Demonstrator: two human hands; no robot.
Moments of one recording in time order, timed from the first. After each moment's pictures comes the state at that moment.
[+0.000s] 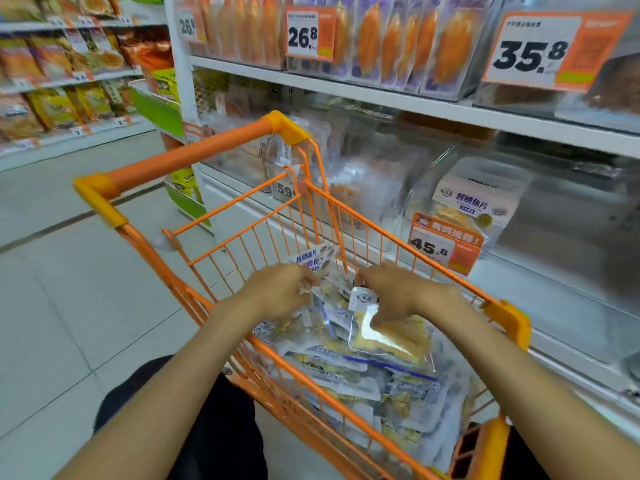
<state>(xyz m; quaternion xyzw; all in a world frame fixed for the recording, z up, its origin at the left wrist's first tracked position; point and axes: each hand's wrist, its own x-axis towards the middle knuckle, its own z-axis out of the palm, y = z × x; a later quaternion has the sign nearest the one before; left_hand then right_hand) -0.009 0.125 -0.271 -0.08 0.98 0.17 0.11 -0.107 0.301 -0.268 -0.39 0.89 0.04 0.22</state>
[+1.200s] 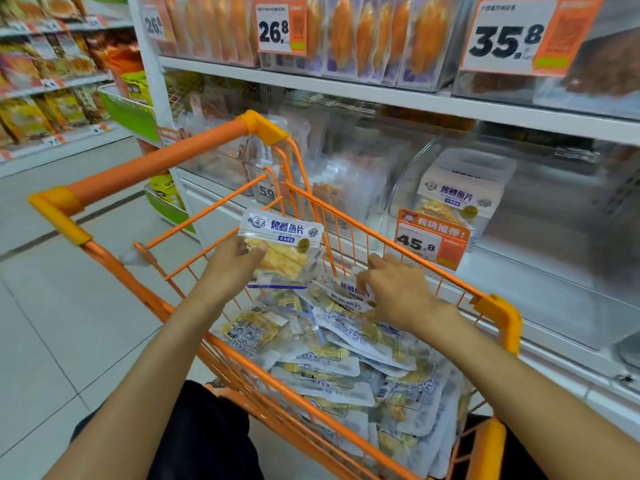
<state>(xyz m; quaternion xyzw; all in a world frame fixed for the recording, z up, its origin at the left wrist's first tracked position) -0.001 0.116 -0.246 -0.25 0.81 0.51 -0.14 -0.097 0.317 -0.278 -0.38 0.92 0.04 0.05</state>
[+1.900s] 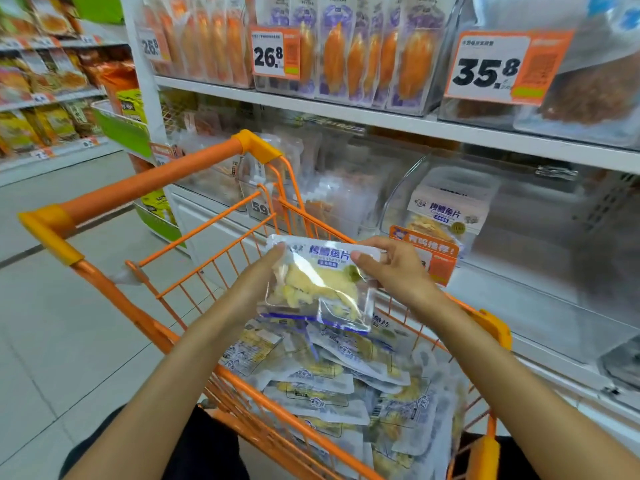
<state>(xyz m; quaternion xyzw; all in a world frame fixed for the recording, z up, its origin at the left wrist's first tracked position) -0.021 0.132 -0.250 -0.31 0.69 0.66 0.00 -0.109 0.316 -0.253 -0.20 0.78 -0.57 0.13</state>
